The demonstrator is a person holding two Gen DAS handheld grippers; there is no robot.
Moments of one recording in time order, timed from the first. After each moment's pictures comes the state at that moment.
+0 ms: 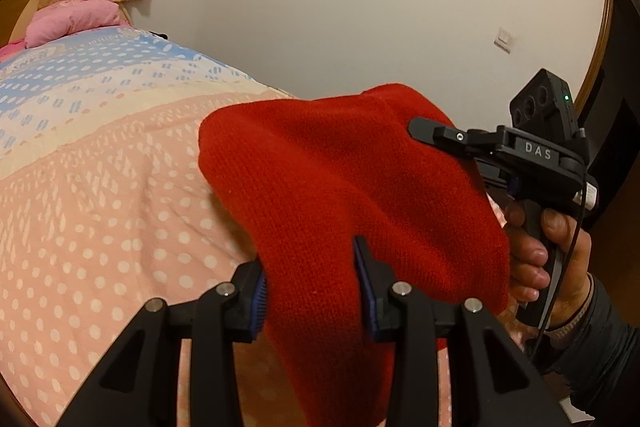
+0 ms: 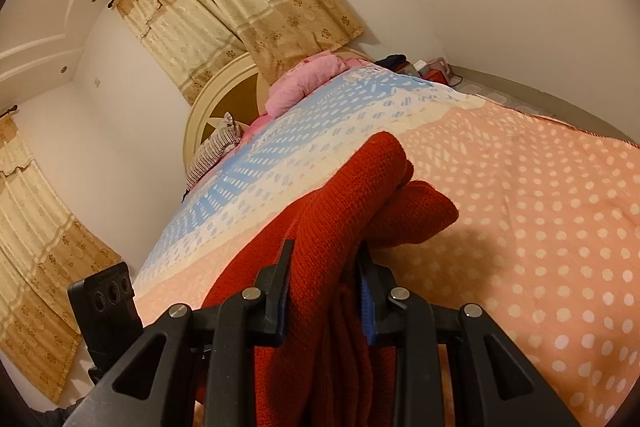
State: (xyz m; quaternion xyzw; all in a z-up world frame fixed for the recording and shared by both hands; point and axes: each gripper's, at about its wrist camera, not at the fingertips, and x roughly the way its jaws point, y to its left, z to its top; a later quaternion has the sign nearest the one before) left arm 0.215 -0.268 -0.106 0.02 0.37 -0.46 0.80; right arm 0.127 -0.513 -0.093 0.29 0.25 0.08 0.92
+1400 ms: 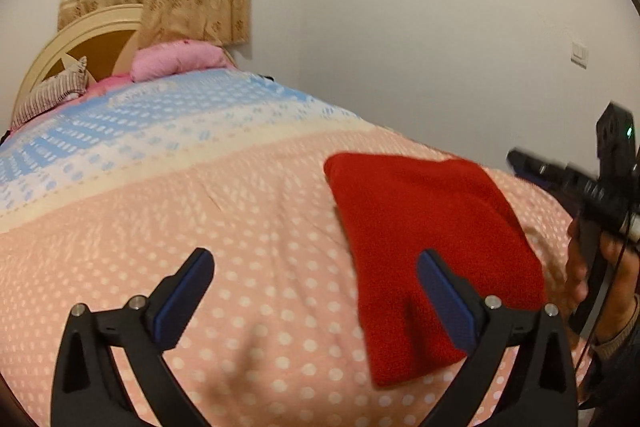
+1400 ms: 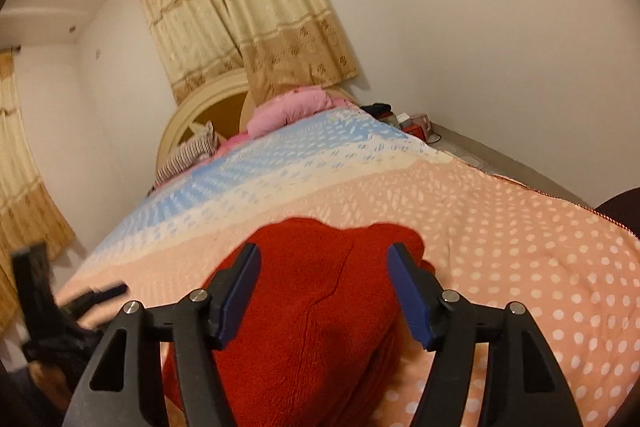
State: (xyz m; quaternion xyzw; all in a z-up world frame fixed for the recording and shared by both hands) left arm 0.175 -0.204 -0.077 0.04 0.29 -0.28 0.91; right arm 0.066 -0.509 -0.091 0.18 0.20 0.02 0.96
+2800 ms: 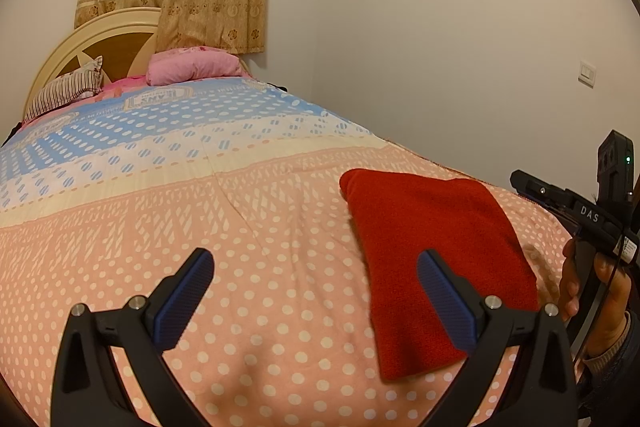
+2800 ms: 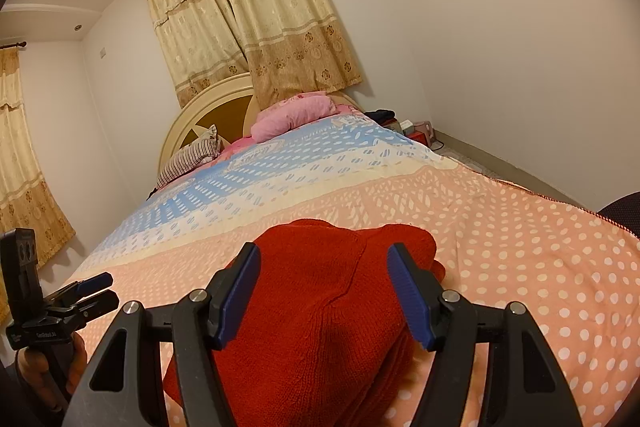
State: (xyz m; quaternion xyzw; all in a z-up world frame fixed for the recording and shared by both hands) left arm 0.175 -0.186 -0.071 0.02 0.28 -0.26 0.92; right arm 0.069 -0.495 -0.085 0.17 0.18 0.02 0.97
